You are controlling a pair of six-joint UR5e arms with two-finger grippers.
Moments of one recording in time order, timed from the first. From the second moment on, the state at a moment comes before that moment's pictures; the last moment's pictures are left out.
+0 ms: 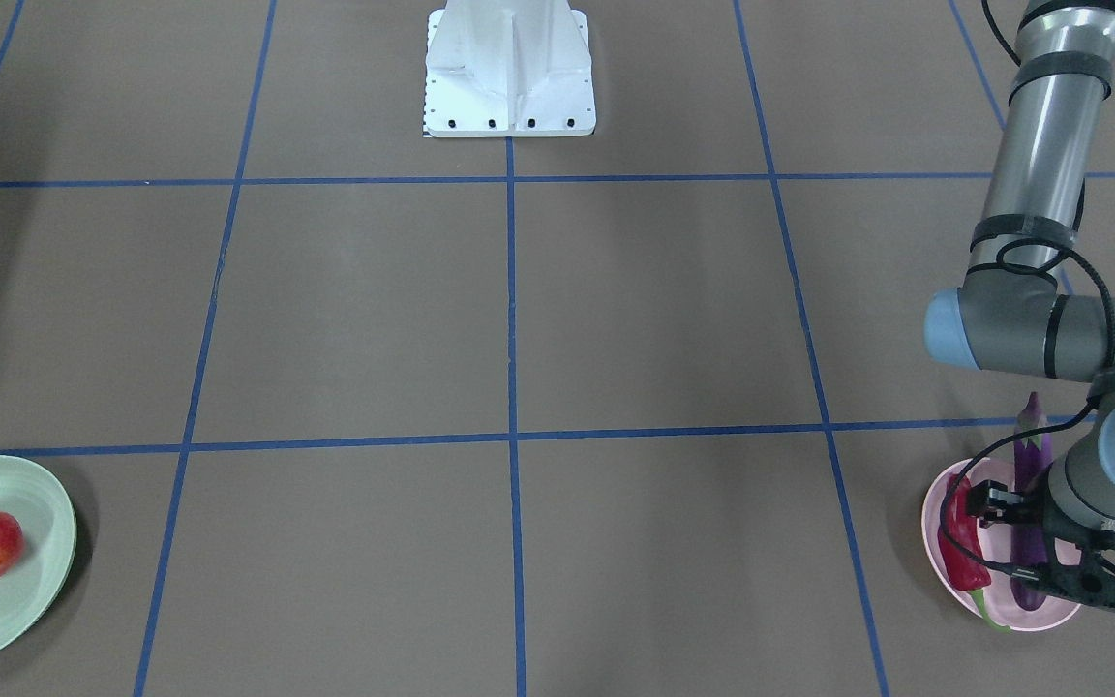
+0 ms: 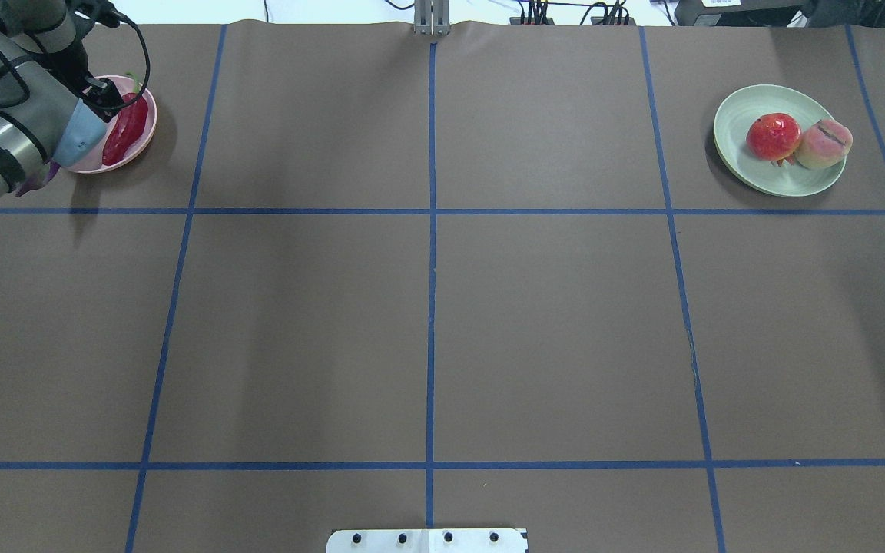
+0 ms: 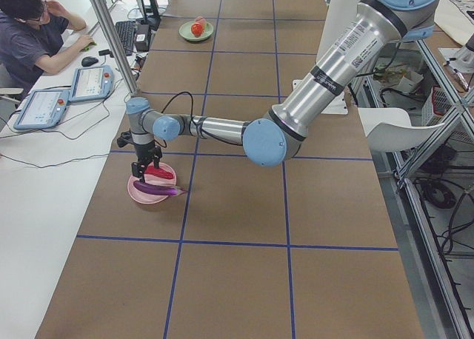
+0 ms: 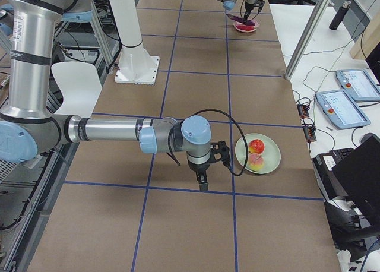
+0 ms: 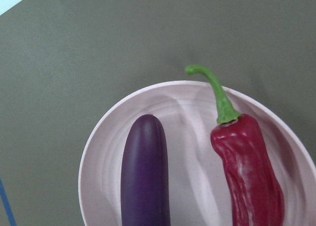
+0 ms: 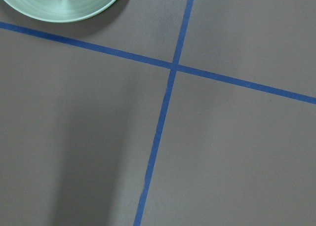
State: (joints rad) left arm -1.12 -2.28 -0.95 -1.79 -1.98 -0.17; right arm 1.57 -1.76 1.79 -1.49 2.31 -0.14
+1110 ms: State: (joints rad) left arm -1.39 -1.68 -1.66 -1.70 -2.27 -0.04; right arm 1.57 -1.76 1.80 -1.49 2.31 -0.14
